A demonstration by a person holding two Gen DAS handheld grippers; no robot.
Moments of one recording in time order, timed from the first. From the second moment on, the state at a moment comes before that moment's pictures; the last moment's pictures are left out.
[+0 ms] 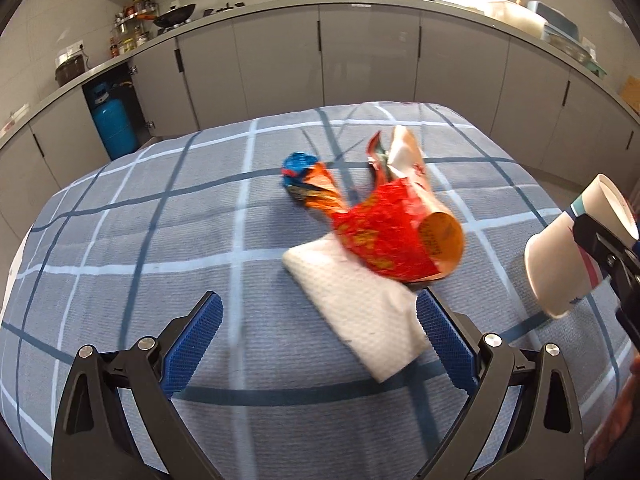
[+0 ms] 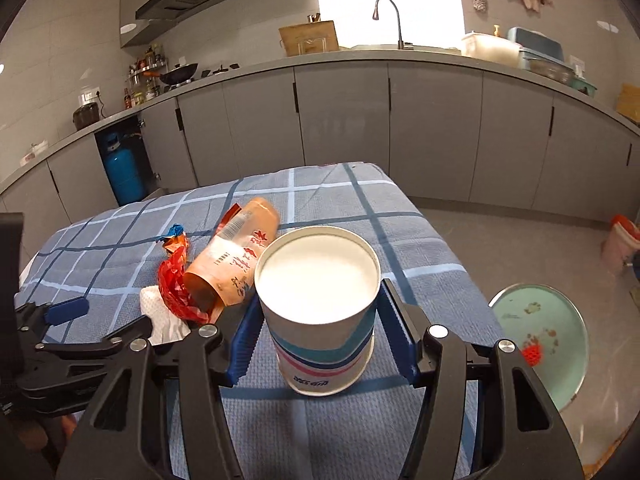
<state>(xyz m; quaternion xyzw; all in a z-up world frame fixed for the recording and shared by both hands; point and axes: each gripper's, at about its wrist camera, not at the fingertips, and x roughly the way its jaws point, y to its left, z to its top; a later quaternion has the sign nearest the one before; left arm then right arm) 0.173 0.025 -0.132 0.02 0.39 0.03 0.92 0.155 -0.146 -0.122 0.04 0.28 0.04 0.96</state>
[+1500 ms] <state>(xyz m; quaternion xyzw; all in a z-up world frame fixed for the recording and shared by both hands) 0.089 0.048 -0.103 0.07 0.36 0.00 0.93 0.090 -0.152 -0.103 0.05 0.24 0.06 0.97</state>
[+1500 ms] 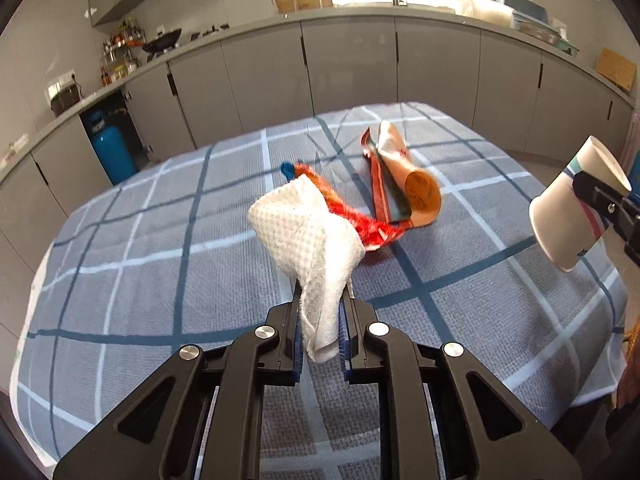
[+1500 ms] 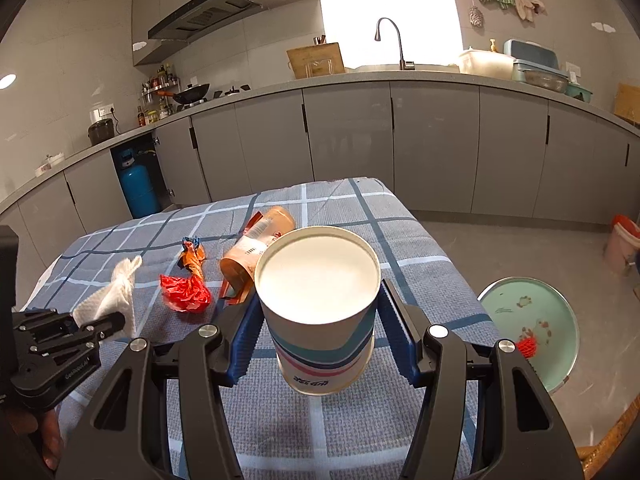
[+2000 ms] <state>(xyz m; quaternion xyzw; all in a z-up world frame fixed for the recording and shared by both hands) 0.074 0.009 -0.059 0.10 0.31 -0.03 0.94 0.058 -0.182 -0.082 0.07 0.21 0.04 0.97</state>
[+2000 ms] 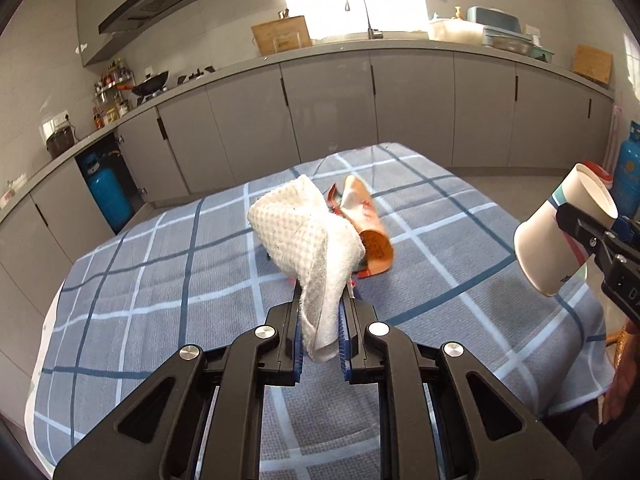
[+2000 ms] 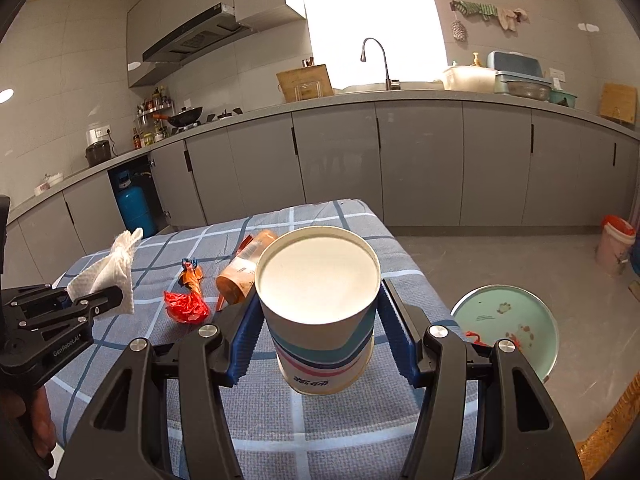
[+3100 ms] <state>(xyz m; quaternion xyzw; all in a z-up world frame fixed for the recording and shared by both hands) 0.091 -0.117 -0.027 0.16 0.24 -0.14 0.95 0.038 -0.291 -0.081 0.13 0.18 -0.07 0.97</state>
